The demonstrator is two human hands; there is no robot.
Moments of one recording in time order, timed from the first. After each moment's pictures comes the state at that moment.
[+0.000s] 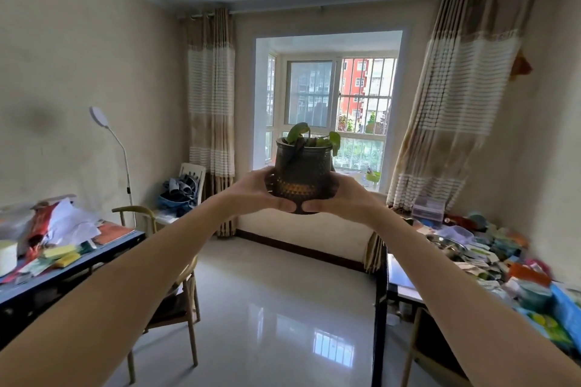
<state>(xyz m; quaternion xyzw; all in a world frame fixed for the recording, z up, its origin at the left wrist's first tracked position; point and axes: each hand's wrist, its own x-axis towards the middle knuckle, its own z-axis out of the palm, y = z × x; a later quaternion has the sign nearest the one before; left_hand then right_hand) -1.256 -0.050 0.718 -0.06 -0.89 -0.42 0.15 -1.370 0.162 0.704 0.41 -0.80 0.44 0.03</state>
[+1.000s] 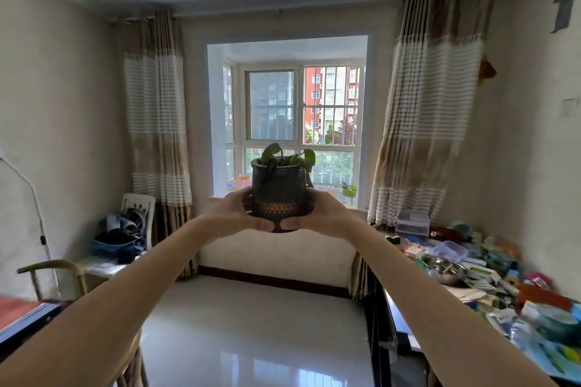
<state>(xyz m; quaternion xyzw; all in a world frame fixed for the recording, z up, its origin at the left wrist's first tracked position) -1.555 -0.175 0.712 -0.10 -0.88 -0.45 0.11 -1.644 0.044 0.700 0.37 -0.81 0.45 0.04</state>
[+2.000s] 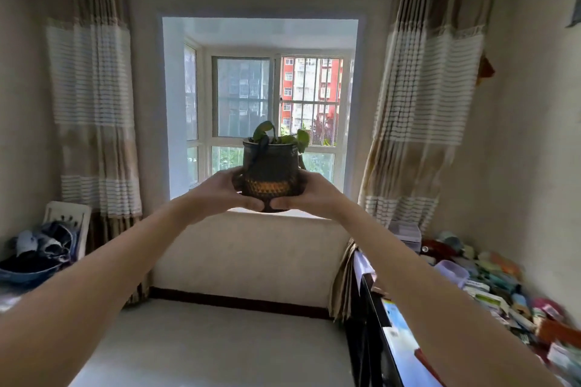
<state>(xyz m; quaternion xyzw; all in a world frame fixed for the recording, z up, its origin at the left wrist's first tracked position) -1.895 -0.249 0.735 -0.17 -0.86 -0.48 0.12 -1.951 -0.017 0.731 0.33 -0.82 0.45 0.09</state>
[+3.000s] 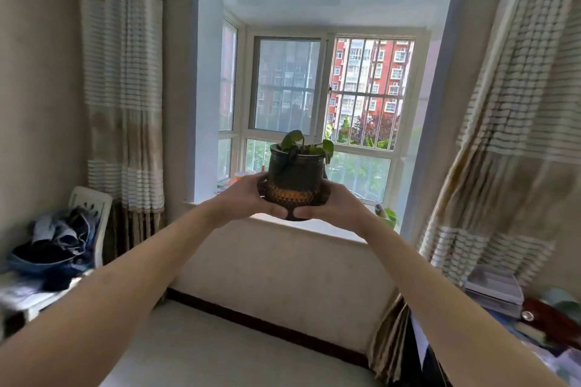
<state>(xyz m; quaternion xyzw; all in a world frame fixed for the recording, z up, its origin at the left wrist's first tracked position) -2.260 -0.349 0.697 -0.13 -0.85 -0.49 0.14 -2.340 -0.124 0.692 0.36 -0.82 0.45 0.04</state>
